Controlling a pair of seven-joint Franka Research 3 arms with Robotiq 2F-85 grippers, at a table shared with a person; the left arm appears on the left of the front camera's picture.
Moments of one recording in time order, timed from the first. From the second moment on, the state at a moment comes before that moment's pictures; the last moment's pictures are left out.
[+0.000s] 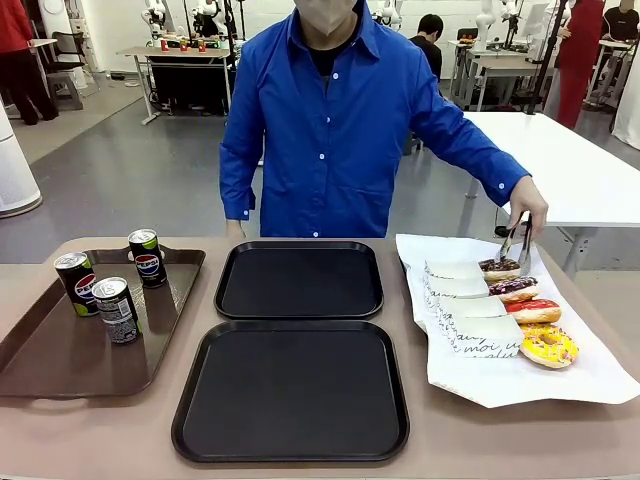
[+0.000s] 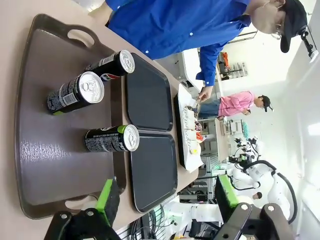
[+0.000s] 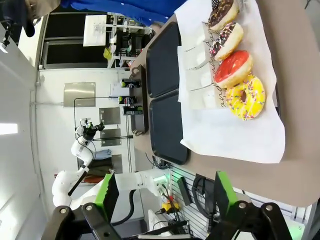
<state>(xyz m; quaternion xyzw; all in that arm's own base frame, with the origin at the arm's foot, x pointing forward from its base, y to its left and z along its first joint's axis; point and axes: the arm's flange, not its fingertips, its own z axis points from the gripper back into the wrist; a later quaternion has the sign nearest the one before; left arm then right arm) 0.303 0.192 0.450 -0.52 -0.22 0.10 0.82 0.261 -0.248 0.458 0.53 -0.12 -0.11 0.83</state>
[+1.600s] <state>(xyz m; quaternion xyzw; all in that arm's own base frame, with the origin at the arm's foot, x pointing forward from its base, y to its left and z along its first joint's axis) 0.355 0.152 0.550 -0.37 -0.18 0.07 0.91 0.262 -0.246 0.458 0.53 -0.12 -0.10 0.83</state>
